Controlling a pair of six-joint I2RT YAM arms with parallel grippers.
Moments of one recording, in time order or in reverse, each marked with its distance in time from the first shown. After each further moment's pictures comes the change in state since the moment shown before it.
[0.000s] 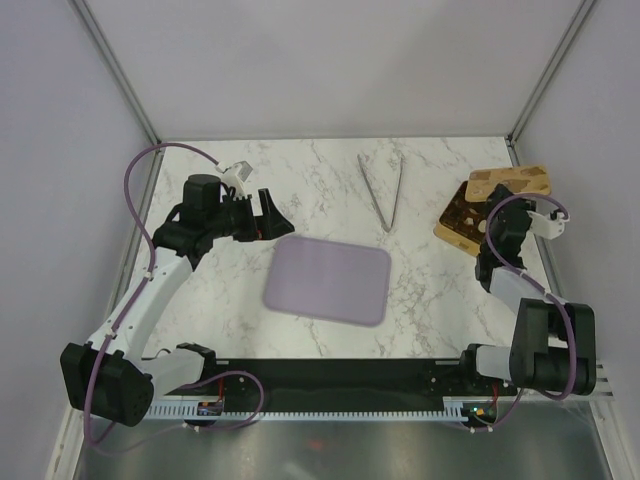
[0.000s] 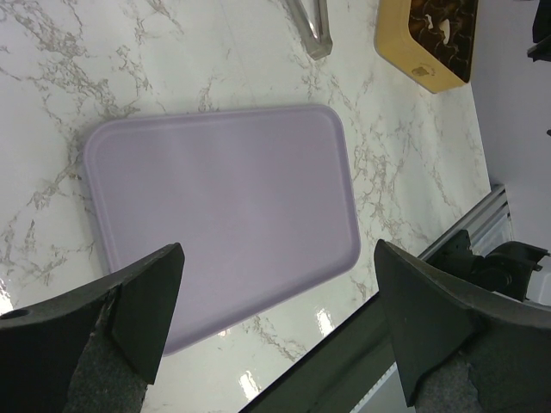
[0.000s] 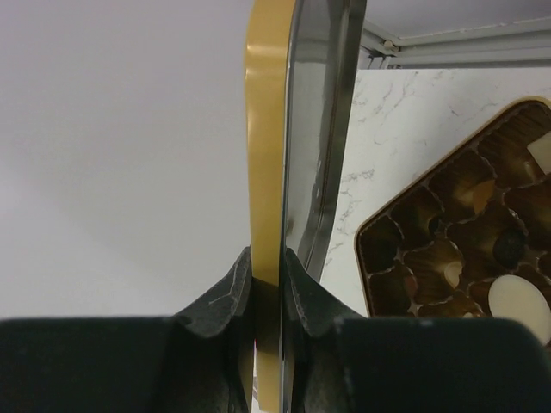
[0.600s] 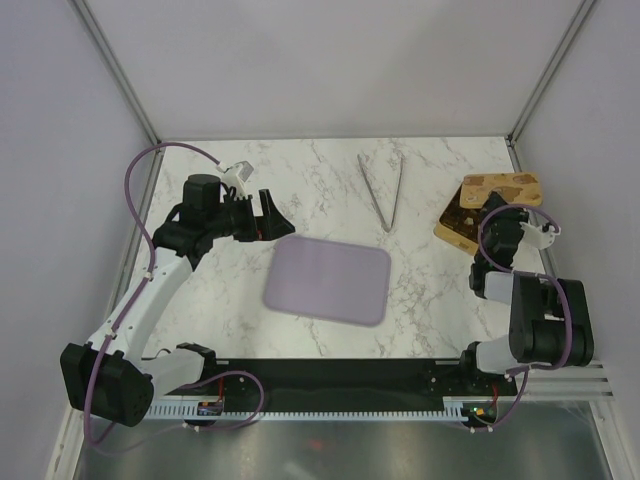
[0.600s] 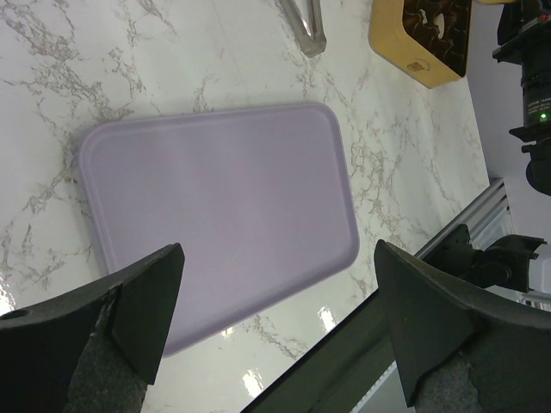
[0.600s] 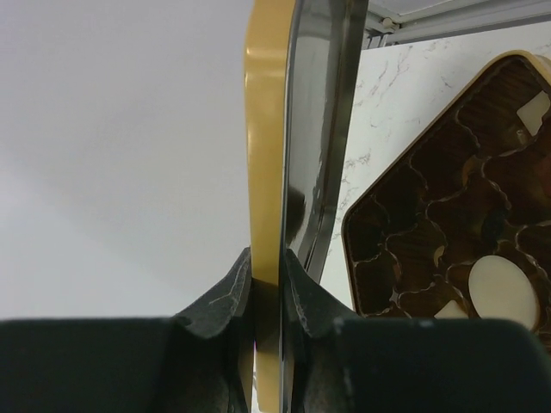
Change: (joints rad) left arm 0.000 -0.001 0.000 0.002 0.018 0.014; right arm -0.006 0.138 -0.116 0.276 -0.017 0.074
